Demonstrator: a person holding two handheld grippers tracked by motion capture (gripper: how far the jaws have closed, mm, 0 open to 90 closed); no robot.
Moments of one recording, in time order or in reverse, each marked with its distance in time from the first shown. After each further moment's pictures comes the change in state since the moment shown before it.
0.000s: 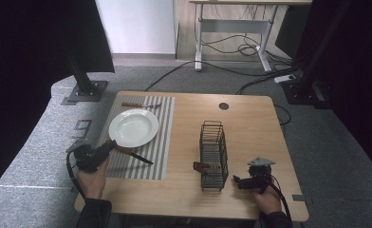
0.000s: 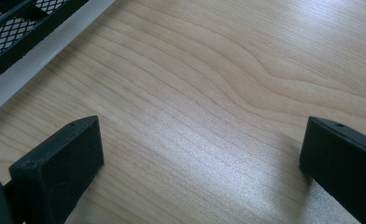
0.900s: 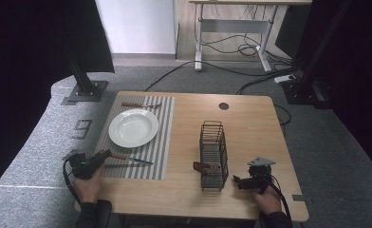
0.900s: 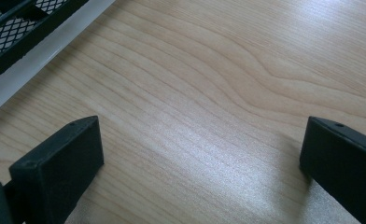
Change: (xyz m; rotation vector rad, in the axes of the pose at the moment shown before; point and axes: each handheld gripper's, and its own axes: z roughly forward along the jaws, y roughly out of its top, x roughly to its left) left arm 0.059 -0.036 0.010 0.044 0.035 -0.108; right arm 0.000 0.000 0.000 0.000 0.000 0.001
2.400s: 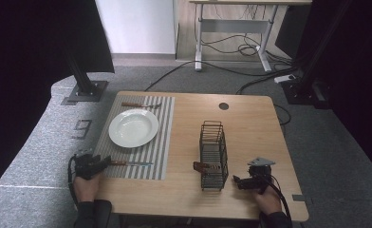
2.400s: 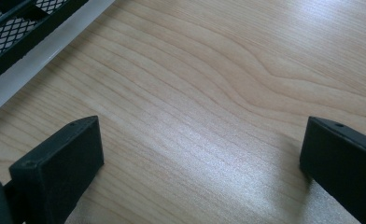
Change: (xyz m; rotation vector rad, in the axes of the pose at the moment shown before) left arm 0.004 -0.004 0.014 0.159 0.223 0.252; right arm 0.001 0.000 0.000 0.000 -0.003 0.001
